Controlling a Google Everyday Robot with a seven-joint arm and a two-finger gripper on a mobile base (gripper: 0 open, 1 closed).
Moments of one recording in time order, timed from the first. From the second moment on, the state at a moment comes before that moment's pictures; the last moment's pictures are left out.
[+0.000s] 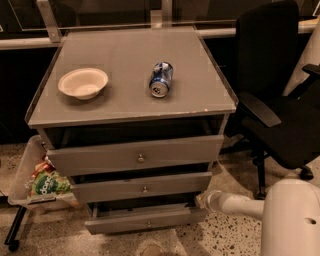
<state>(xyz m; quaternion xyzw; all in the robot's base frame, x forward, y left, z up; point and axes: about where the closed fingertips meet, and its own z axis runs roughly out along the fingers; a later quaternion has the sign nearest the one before) 0.623 -0.230 0.245 -0.21 0.92 0.10 0.31</state>
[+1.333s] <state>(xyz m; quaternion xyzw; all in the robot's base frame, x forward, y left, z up) 0.519 -0.254 0.220 -0.22 0.95 0.11 0.17</state>
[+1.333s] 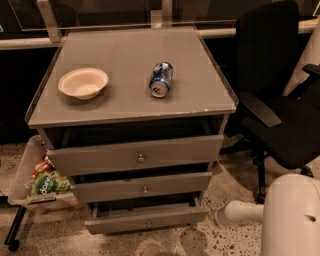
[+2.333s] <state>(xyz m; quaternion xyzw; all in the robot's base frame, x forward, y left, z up) 0.548 -0.247 0.142 -0.13 0.97 0.14 0.15</state>
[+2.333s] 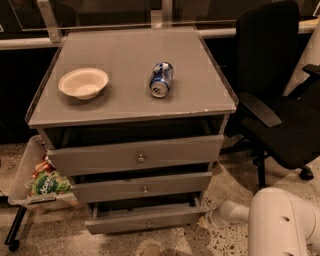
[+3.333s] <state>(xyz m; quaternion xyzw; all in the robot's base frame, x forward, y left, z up) 0.590 -0.238 0.150 -0.12 0.97 0.15 0.18</state>
